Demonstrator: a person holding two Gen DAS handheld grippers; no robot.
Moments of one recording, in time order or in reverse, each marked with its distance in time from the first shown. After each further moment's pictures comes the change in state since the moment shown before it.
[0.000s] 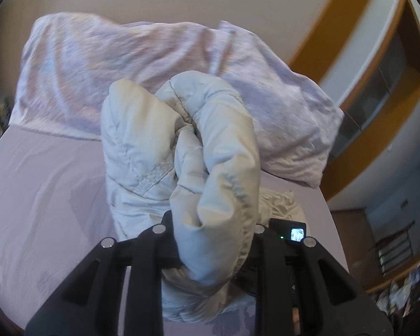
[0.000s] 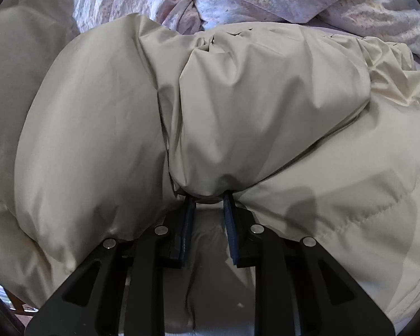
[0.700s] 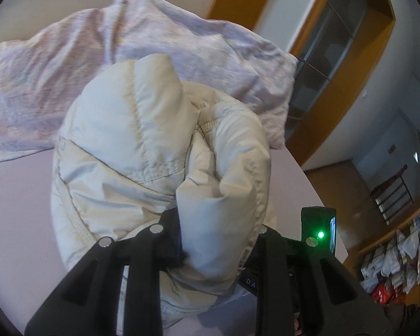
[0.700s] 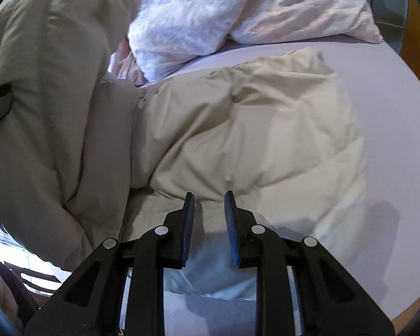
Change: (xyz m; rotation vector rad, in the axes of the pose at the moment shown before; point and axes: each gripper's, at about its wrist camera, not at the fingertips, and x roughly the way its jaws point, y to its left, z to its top) left arm 0.063 -0.140 -0.039 0.217 0.121 -0.120; right arm -0.098 -0.114 -0.026 0.131 -0.124 -0.015
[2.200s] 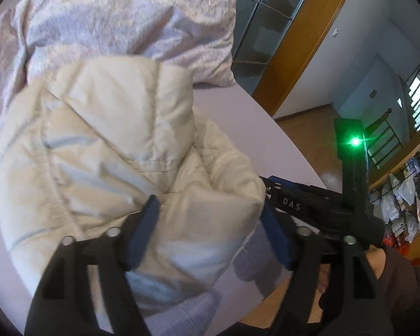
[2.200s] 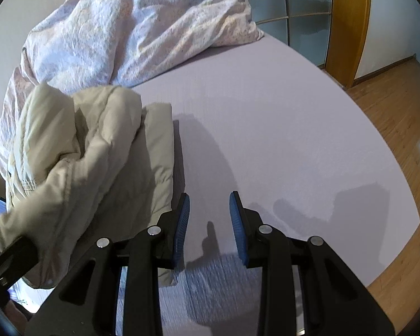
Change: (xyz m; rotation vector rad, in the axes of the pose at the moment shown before) left arm 0.071 -0.111 -0.052 0.173 0.188 -0.072; right arm -0.067 -0.143 -0.015 0.199 -0.129 -0.213
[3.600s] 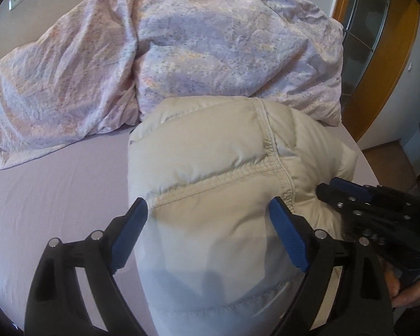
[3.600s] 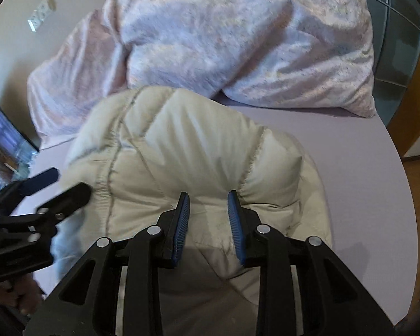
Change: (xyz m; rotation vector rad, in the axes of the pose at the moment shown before) left arm -0.017 0.140 0.025 -0.166 -0.065 0.358; right arm 0.029 0.160 0.041 -0.381 -0.009 0.122
